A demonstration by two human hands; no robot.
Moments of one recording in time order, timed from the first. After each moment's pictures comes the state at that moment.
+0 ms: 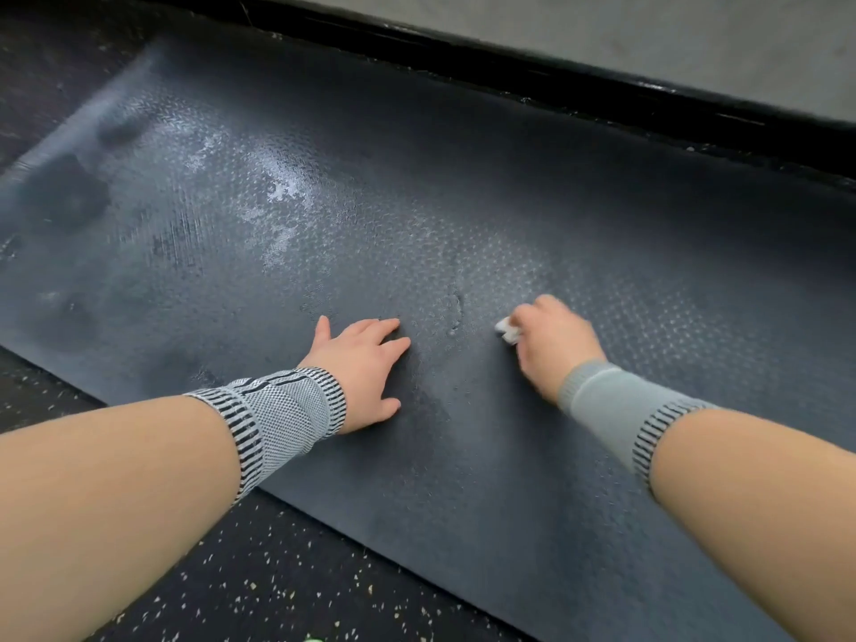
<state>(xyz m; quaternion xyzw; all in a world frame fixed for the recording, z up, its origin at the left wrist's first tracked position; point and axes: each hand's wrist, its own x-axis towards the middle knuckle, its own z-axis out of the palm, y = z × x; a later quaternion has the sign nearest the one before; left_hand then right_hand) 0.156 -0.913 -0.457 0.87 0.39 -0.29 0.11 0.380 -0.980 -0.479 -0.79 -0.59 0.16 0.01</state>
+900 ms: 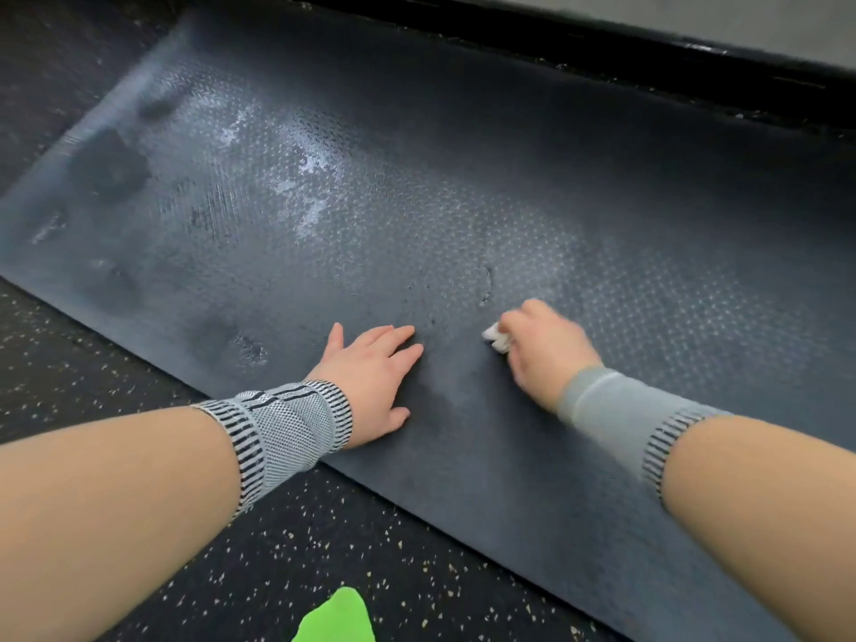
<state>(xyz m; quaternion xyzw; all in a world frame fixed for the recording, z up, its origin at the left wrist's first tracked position) 0.123 -0.946 -0.458 0.87 0.38 -0.31 0.11 0.341 -0.997 -0.489 -0.73 -0.65 0.19 0.01</state>
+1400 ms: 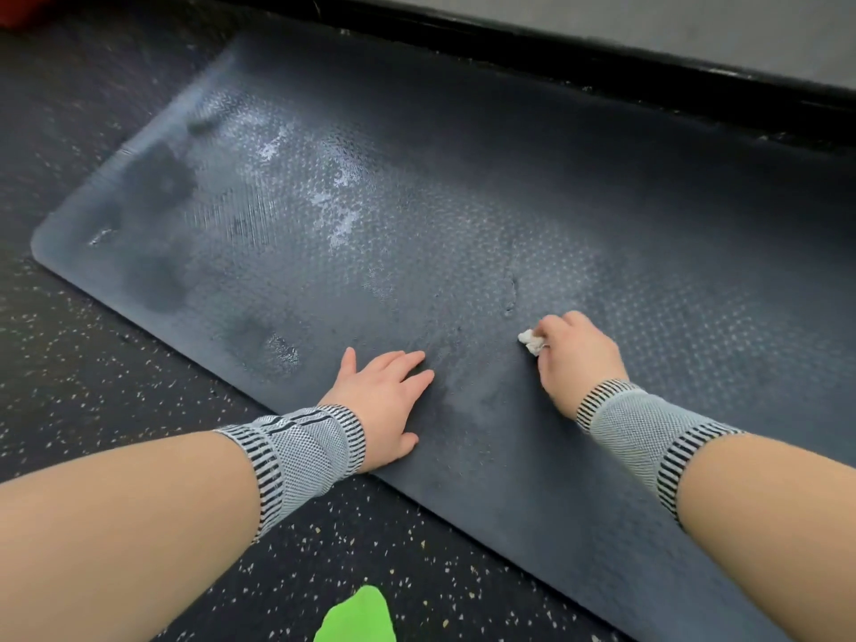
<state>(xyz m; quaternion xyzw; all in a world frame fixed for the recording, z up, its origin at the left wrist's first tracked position) 0.102 -0.964 -0.454 0.86 0.38 -0.32 0.12 0.333 -1.001 -0.490 -0.79 -0.58 0.18 0.04</state>
